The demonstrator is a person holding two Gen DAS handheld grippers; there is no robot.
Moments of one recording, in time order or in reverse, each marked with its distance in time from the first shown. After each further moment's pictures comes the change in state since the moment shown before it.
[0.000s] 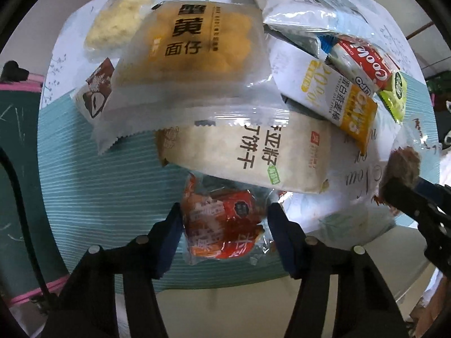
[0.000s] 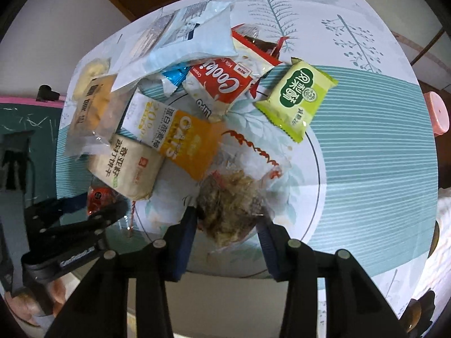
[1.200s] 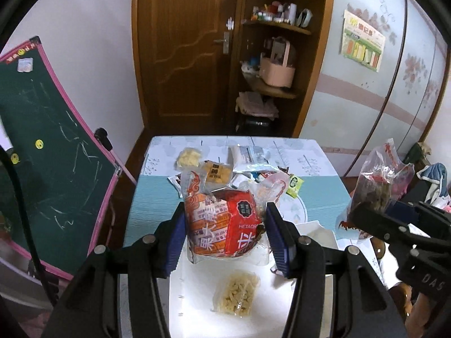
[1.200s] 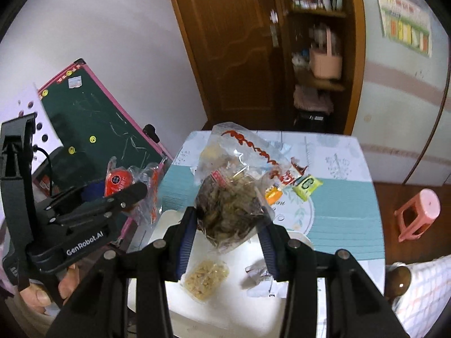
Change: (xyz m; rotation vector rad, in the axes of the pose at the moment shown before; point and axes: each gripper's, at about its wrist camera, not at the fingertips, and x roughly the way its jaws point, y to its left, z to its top) left arm -0.279 -0.008 -0.261 -0.085 -0.842 -0.023; right arm -0.224 0.073 -0.185 -0.315 -0.653 0.065
